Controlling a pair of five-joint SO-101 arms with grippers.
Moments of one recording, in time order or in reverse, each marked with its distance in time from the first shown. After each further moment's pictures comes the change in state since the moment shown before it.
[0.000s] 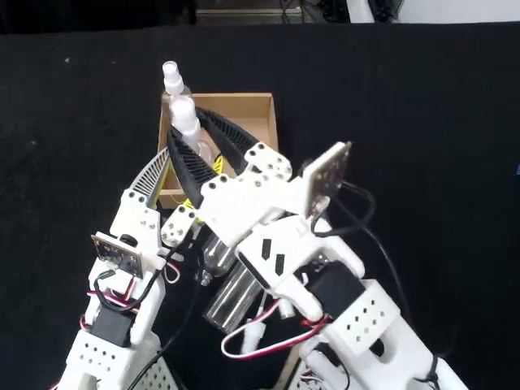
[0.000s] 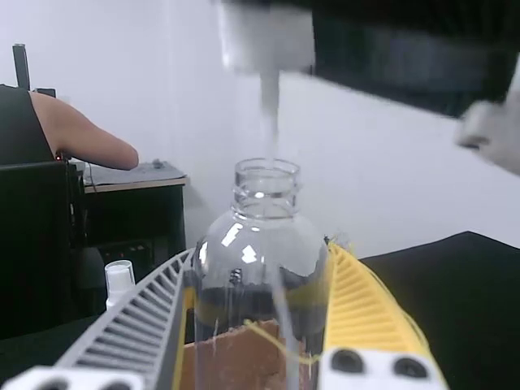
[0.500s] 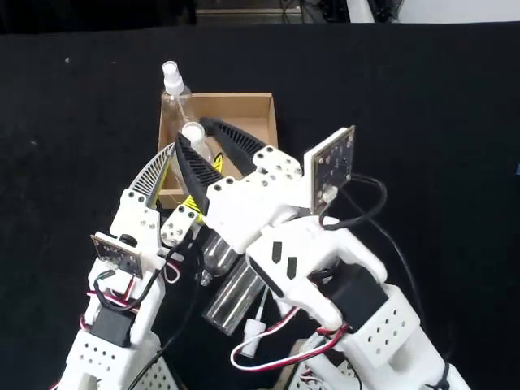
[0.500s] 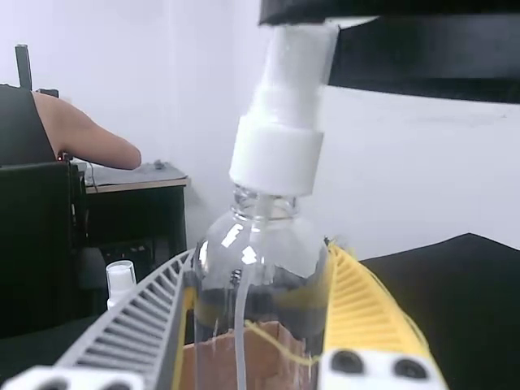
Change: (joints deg) left arm -0.1 0.0 0.0 0.0 0.0; right arm 0.0 -0.4 -10.5 19.3 0.0
